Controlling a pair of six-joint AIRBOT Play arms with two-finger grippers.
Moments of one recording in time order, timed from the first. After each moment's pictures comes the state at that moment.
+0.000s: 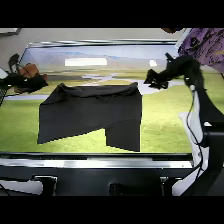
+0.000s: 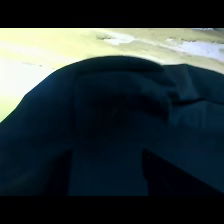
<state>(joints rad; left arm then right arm) 0.27 -1.60 1.59 1.19 -1.14 -1.47 -0.07 -1.90 1.94 2.13 -1.35 -1.49</state>
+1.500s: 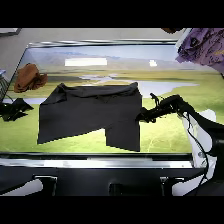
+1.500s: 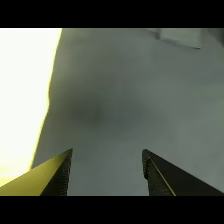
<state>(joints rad) 0.55 -1.31 1.14 1.13 -1.21 -1.50 -0.06 -1.77 1.16 2.43 -1.22 -1.99</state>
